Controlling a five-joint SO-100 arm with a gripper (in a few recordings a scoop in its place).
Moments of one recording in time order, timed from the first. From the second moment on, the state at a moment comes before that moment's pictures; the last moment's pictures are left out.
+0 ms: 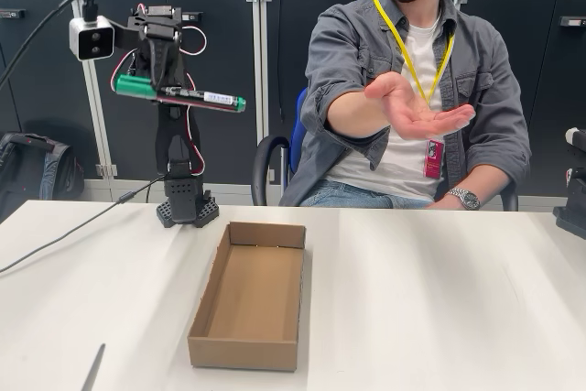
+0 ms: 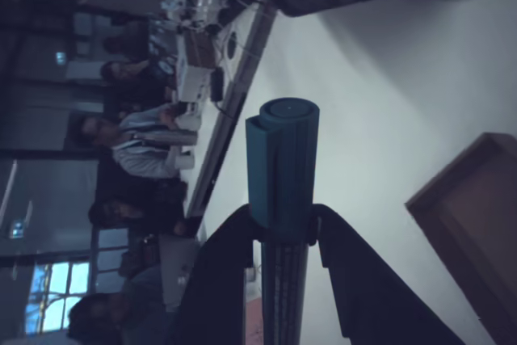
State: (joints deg) arm -13.3 109.2 41.0 82.1 -20.4
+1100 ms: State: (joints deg) arm -47.3 99.0 57.8 15.9 -17.0
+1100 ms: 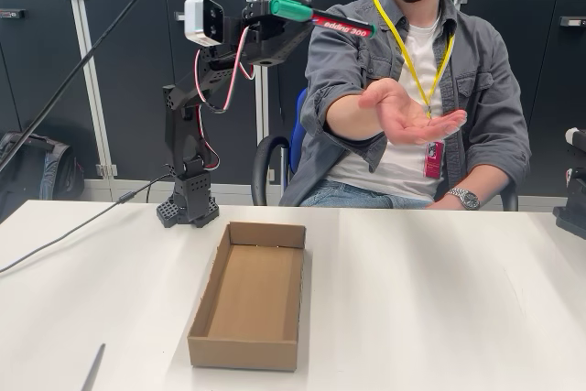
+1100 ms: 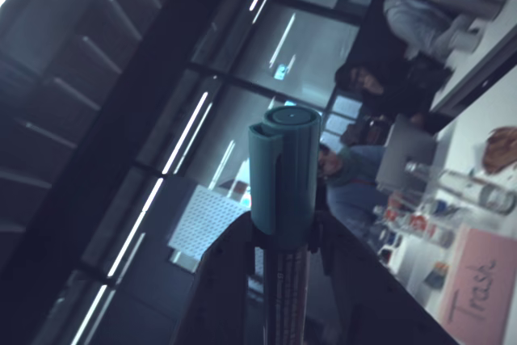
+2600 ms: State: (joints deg) arm -67.8 96.3 55.6 46.9 33.2
